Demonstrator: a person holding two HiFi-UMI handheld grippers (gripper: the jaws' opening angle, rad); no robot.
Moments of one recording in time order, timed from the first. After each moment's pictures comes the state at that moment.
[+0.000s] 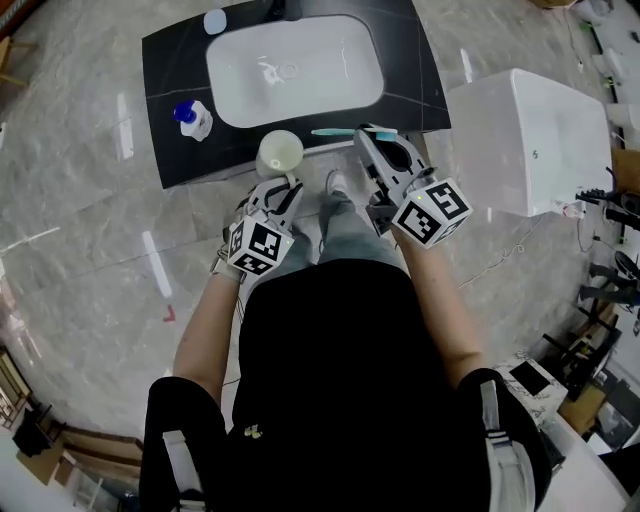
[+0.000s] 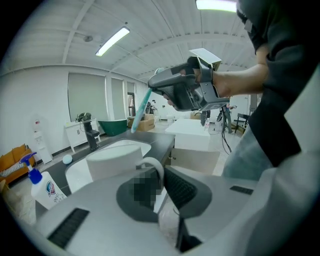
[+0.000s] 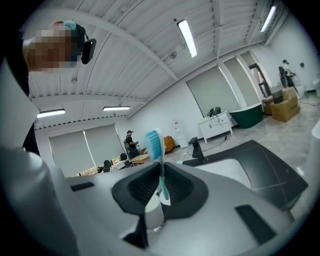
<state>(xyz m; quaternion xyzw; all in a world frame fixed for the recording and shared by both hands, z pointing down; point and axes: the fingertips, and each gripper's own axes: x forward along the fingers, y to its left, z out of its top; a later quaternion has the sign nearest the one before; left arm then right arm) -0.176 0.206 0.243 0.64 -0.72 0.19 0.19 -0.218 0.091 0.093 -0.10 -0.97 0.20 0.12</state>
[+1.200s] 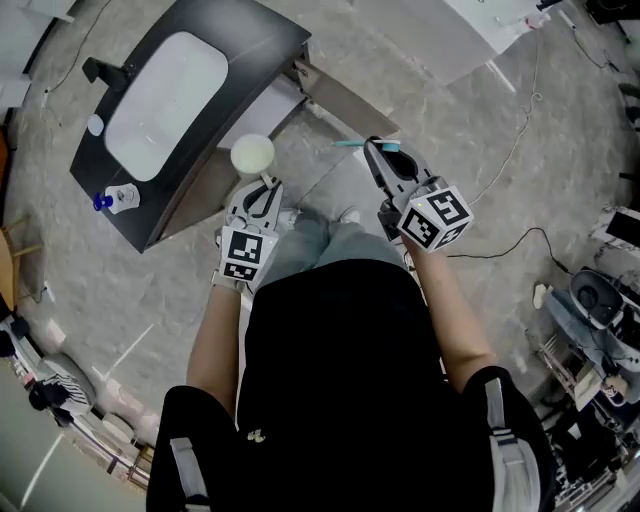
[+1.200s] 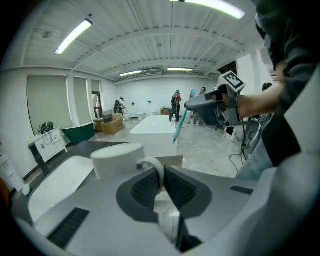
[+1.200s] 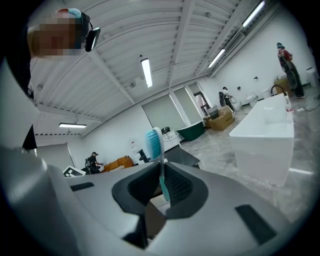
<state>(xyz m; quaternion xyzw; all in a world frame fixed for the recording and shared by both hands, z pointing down) -0.003 0.117 0.221 0.75 -0.59 0.24 0.17 0.116 -0.019 0.137 0.19 -0.95 0.25 0.05</state>
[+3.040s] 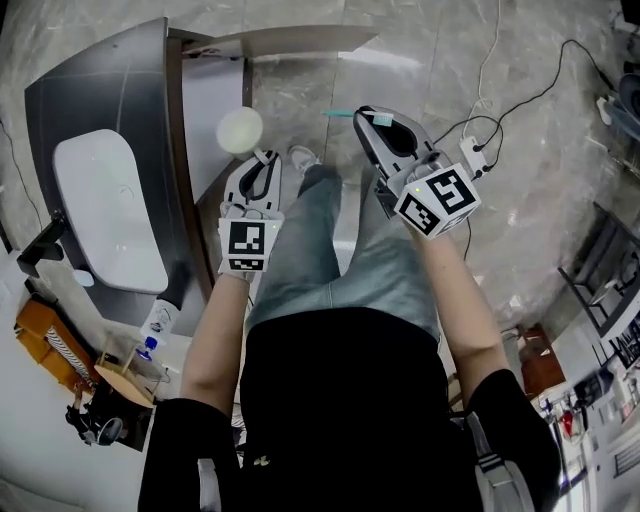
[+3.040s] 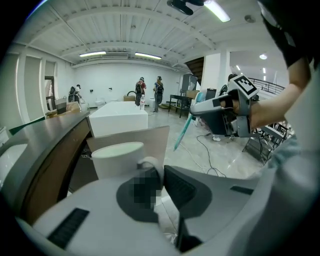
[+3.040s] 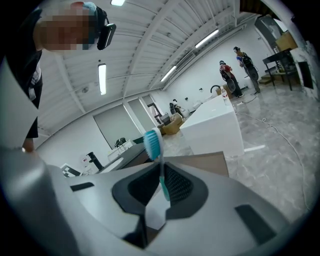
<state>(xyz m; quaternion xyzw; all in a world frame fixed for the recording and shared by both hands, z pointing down) -0.019 0.042 0.394 0.86 -0.37 0.29 0.18 0.135 -0.011 0.327 0.46 -0.83 0.32 0.02</state>
